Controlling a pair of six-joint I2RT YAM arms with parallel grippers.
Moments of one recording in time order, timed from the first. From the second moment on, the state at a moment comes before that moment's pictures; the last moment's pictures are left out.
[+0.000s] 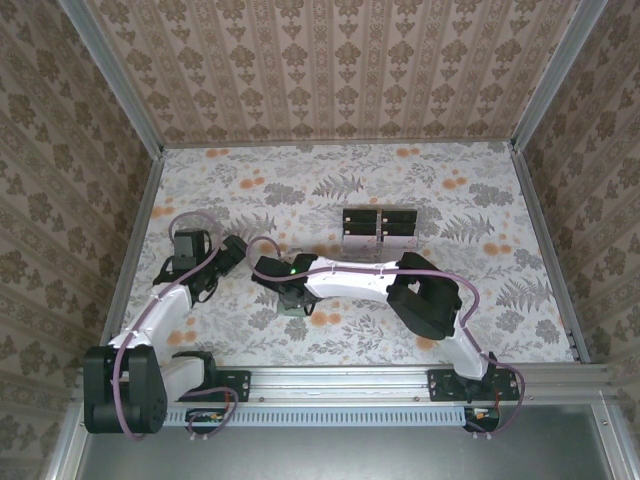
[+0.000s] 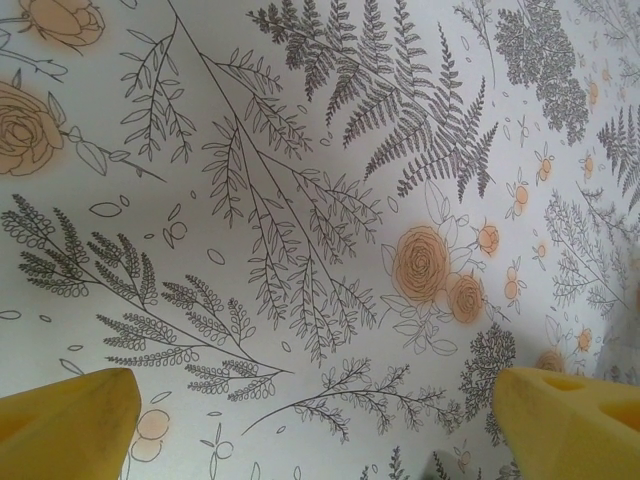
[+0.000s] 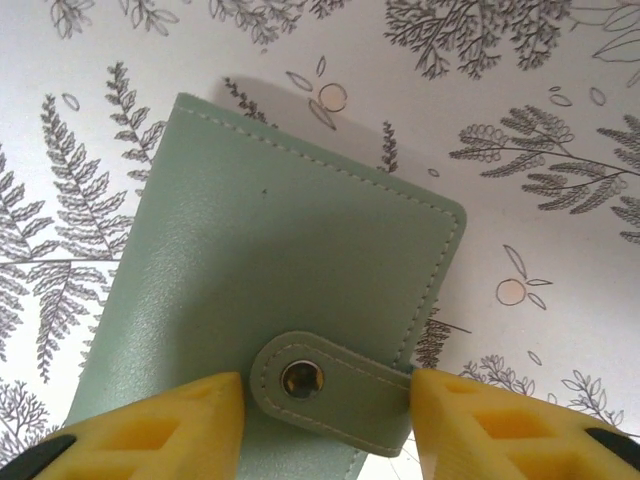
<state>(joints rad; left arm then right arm) -0.07 1.10 0.51 -0.26 0.21 -0.75 1.10 2.13 1.61 -0.83 0.31 0.82</state>
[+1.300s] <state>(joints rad) -0.32 1.27 0.51 -0.11 0.32 -0.73 1.06 1.87 1.31 -0.56 0.35 0.72</state>
